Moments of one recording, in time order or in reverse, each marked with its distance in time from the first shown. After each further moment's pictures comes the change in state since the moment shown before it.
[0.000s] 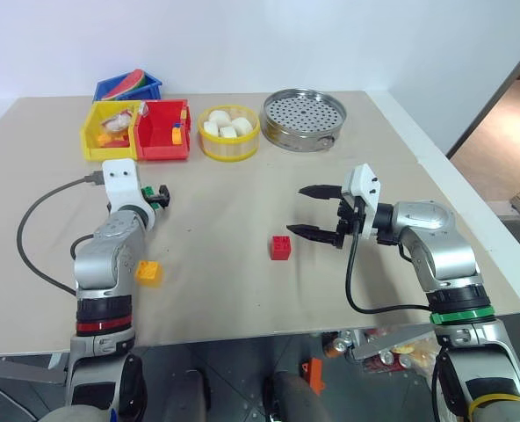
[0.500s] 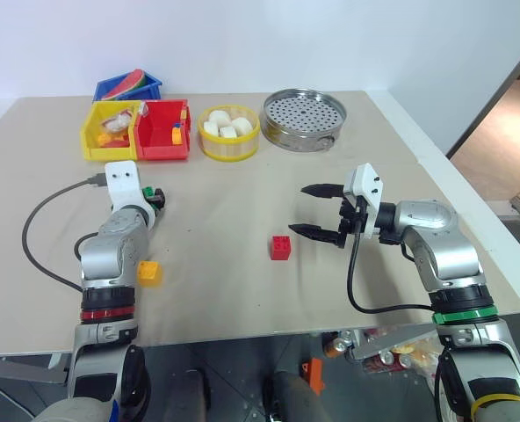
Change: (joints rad) left arm -0.045 -0.002 0.010 0.135 0.023 -0.041 0.018; right arm 0.000 -0.012 0.000 0.000 0.000 -0.006 -0.005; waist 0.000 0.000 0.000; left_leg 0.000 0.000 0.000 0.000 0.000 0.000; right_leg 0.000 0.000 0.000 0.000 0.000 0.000
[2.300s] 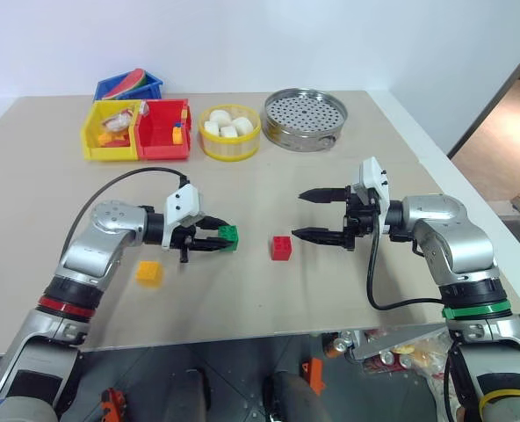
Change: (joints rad) left arm -0.010 0.378 -0.459 0.063 -0.082 -0.519 -1.385; right arm -0.030 -0.052 0.007 -0.035 0.119 0.171 0.119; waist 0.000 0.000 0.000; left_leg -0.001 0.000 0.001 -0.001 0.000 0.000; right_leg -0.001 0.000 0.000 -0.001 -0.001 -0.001
